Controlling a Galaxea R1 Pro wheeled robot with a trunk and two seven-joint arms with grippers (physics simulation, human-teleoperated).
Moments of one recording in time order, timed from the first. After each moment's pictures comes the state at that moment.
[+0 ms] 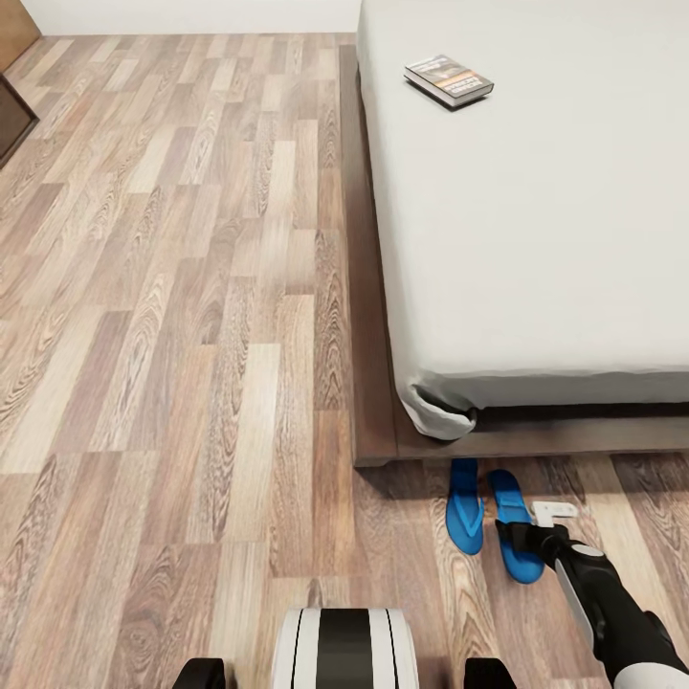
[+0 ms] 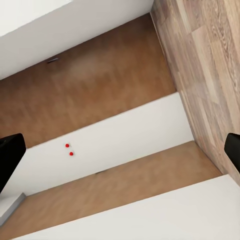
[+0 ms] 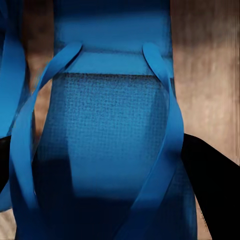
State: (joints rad) left arm -0.42 0.74 -0.18 -0.12 0.03 0.06 0.89; right arm -0.46 -0.18 -0.22 -0.87 0.09 0.35 0.18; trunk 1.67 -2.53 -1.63
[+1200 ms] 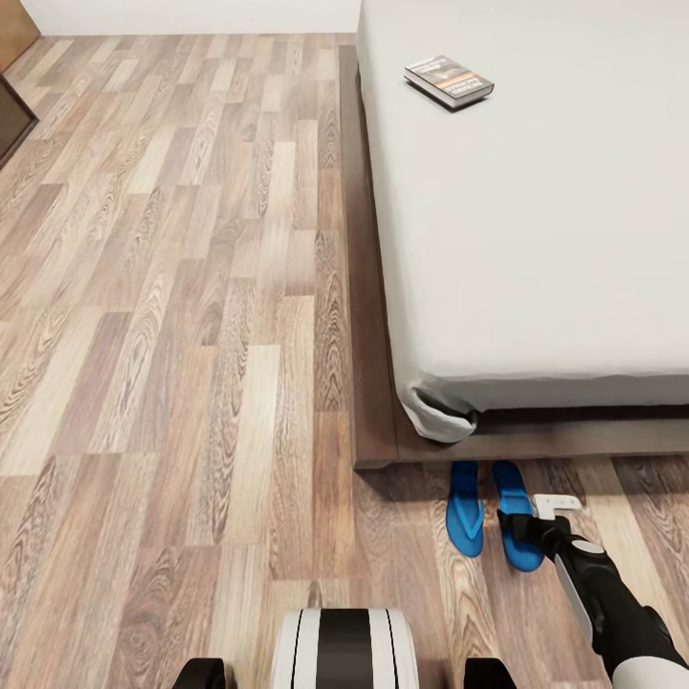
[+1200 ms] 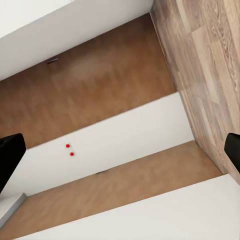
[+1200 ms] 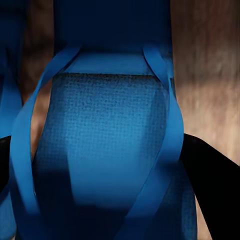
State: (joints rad) left arm -0.42 0.74 -0.18 -0.12 0.03 0.06 0.89; right arm -0.47 -0.18 -0.23 -0.87 0.08 0.28 0.16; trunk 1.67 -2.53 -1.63
